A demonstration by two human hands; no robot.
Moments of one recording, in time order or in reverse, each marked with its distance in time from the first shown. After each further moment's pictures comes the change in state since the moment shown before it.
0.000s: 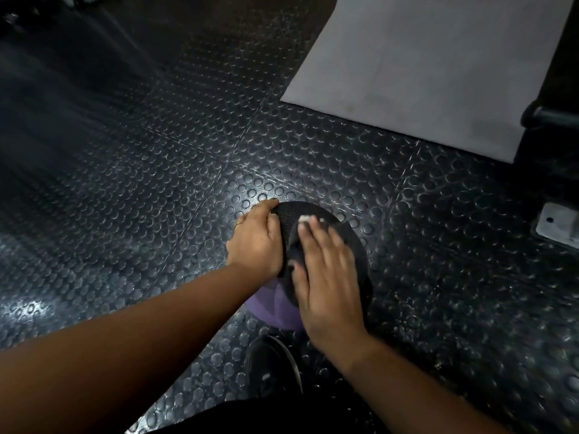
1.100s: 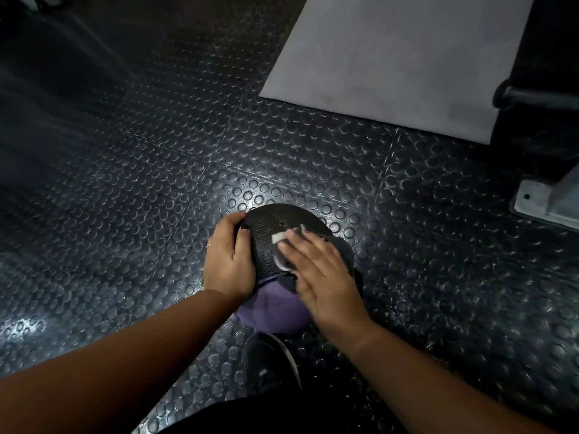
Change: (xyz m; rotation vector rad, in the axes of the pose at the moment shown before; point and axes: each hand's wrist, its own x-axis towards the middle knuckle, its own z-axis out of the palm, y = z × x) left_hand -0.022 -0.031 -0.001 -0.203 0.085 -0.010; right_hand -0.011 0.039 0.008 0.236 0.074 -0.213
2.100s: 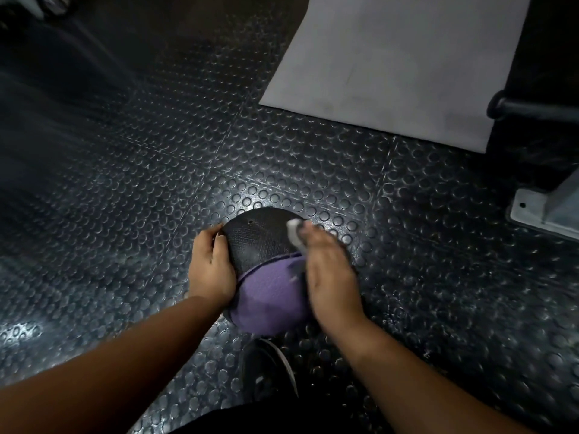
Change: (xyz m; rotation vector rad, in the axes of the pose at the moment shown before) left_hand 0.003 -0.002 -0.014 -0.093 0.061 -0.202; right_hand 0.015 0.009 0.010 -0.046 0.080 0.260
